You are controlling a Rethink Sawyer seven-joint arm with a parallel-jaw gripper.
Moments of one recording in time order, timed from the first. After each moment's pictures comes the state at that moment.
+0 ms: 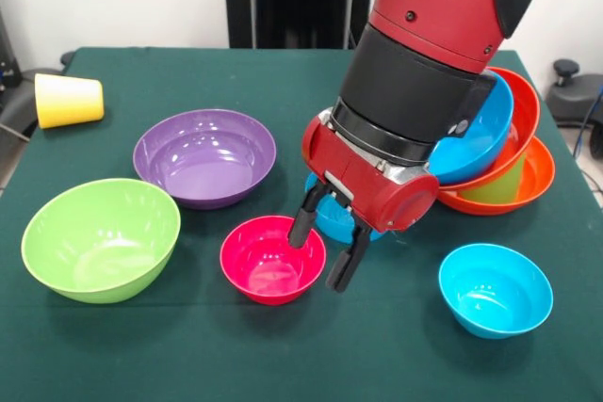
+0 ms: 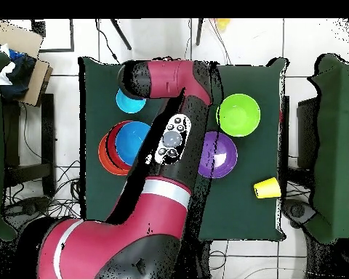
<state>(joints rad) 0.05 -0.19 -0.44 0.83 0.08 0.68 2.72</state>
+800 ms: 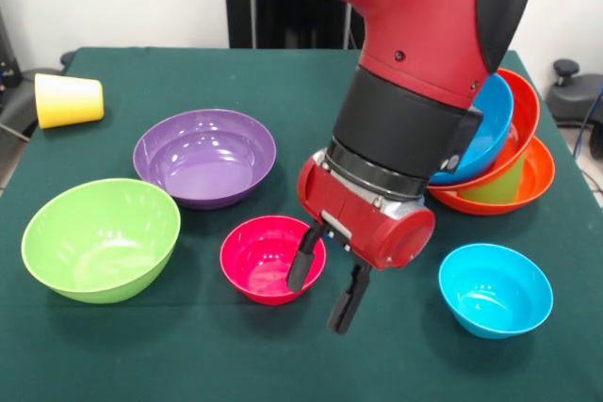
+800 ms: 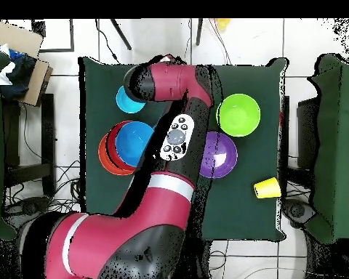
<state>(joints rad) 0.04 -0.15 -0.42 0.83 0.08 0.53 2.72</state>
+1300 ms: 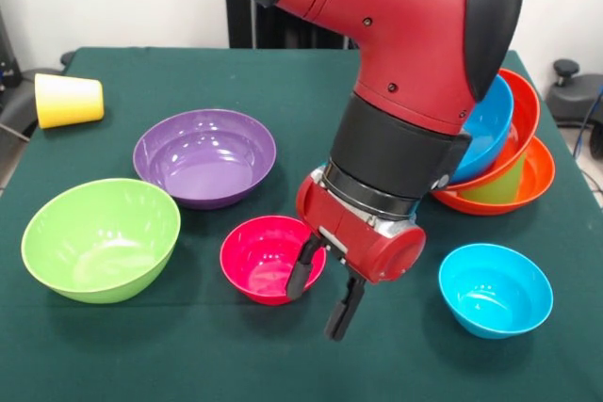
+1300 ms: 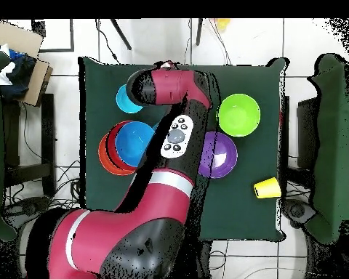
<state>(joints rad) 0.04 -0.11 -0.42 0.83 0.08 0.52 2.72</state>
